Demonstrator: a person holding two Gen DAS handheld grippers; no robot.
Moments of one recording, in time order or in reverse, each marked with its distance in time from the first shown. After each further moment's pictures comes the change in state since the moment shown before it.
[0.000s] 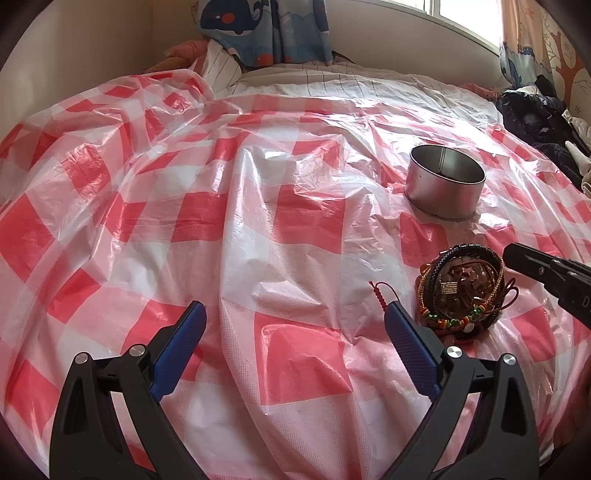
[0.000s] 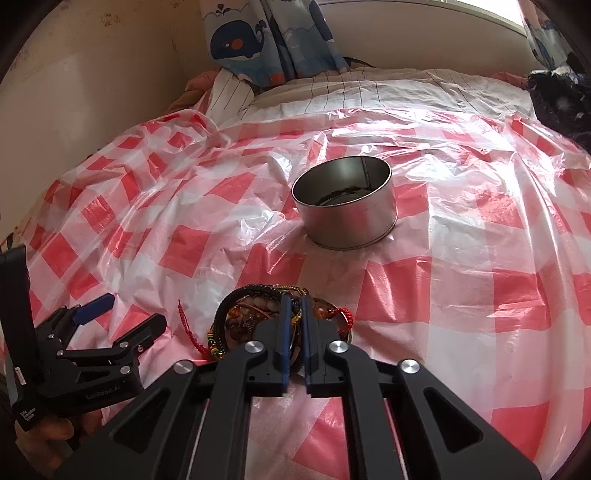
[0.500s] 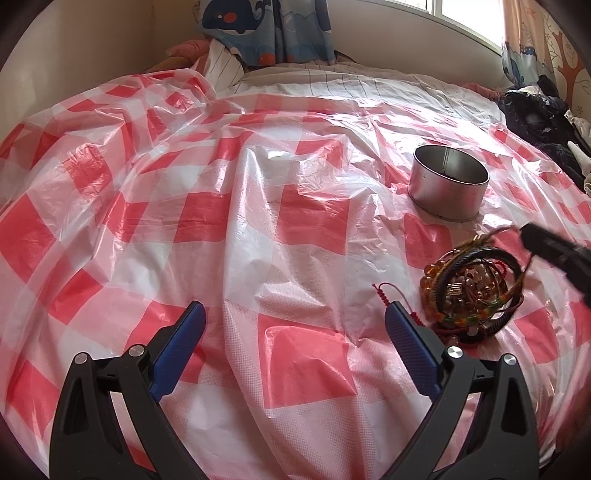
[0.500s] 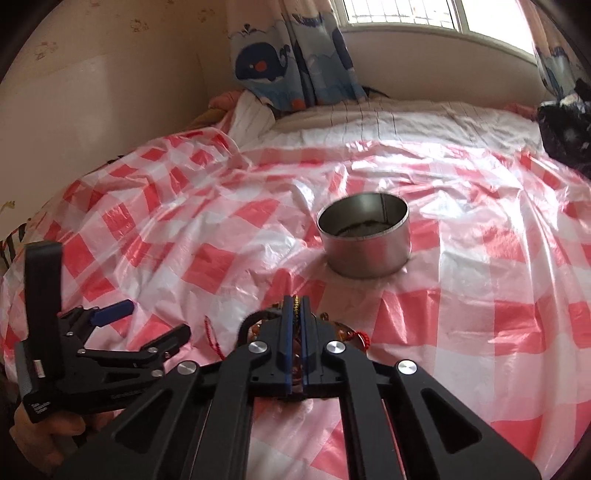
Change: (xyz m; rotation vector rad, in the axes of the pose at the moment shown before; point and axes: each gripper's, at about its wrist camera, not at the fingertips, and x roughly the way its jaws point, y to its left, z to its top) left arm 0.002 0.000 0.001 -0.002 0.000 0.012; right arm -0.026 0.025 0.000 -0.104 -0.139 0.029
